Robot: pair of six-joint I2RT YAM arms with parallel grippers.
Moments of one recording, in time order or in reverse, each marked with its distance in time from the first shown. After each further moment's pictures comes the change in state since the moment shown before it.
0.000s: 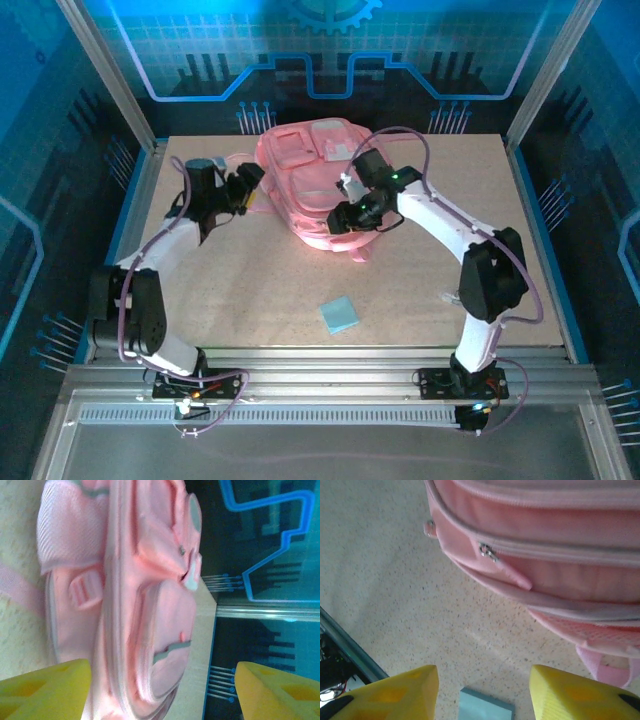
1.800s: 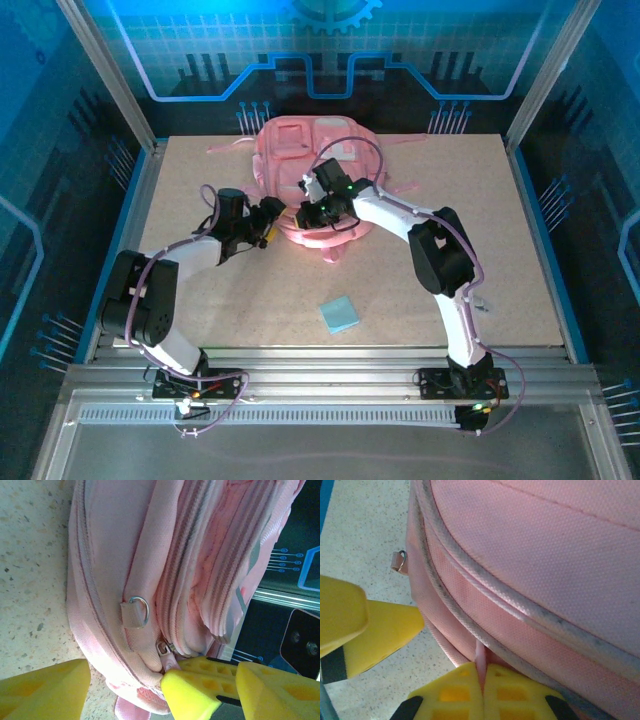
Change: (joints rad) left arm -0.119 0.089 -0.152 0.102 -0.053 -0.127; right arm 0.105 0.349 0.154 0.376 -0.019 0.085
